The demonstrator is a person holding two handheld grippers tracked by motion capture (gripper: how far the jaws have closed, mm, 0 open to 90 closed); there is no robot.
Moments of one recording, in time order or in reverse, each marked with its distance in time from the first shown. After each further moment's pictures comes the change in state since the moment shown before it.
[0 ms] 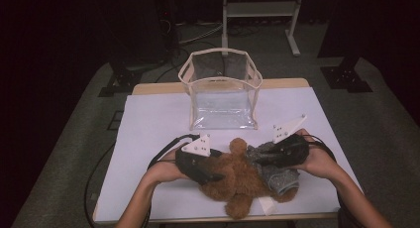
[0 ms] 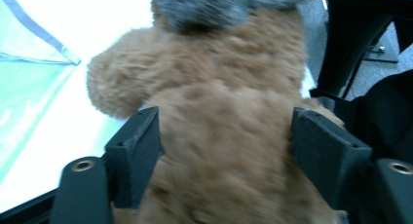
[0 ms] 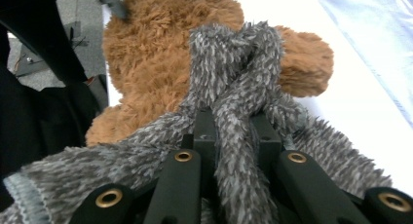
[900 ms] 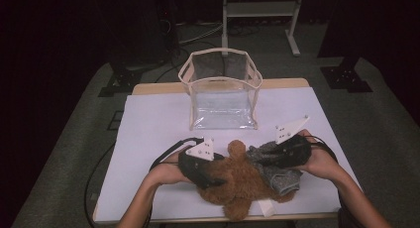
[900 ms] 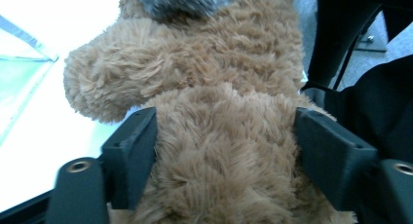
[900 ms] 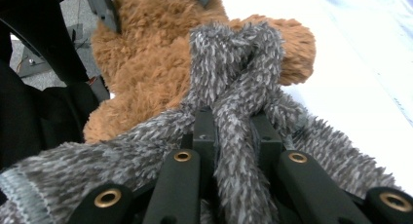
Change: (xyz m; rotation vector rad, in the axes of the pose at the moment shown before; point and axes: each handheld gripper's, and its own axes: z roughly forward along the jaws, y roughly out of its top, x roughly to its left) left arm -0.006 -0.002 0.003 0.019 -0.047 0.022; right arm -0.001 -0.006 -0.002 -0.017 0.002 0.001
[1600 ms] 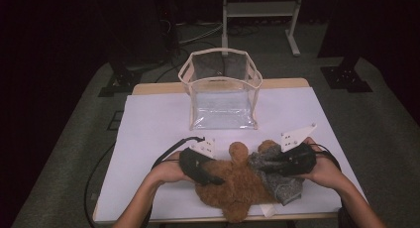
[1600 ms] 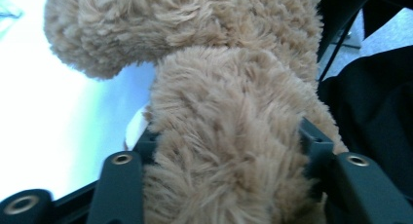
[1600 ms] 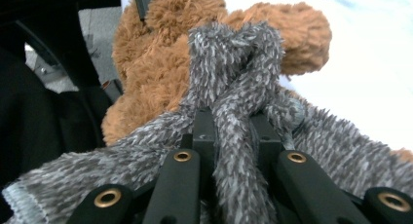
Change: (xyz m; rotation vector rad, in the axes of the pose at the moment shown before) left arm 0.012 -0.003 0.008 0.092 -0.068 -0.093; right arm 0.012 -0.014 -0.004 -0.051 0.018 0.018
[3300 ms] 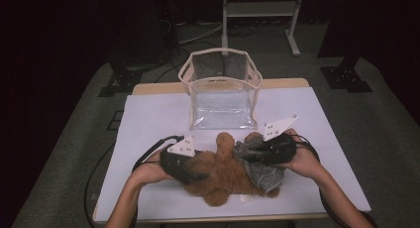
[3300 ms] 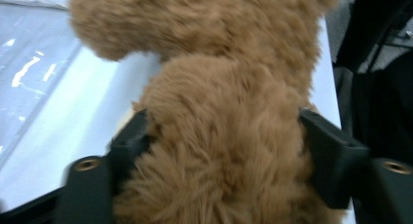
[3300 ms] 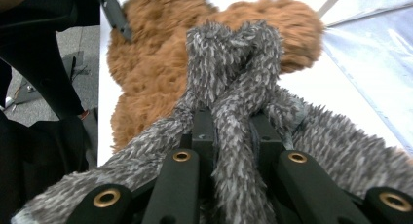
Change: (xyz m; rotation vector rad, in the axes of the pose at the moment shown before) left arm -0.002 -0.025 -0.037 -0.049 0.178 0.003; right arm -0.015 0.029 0.033 -0.051 -0.020 -0.013
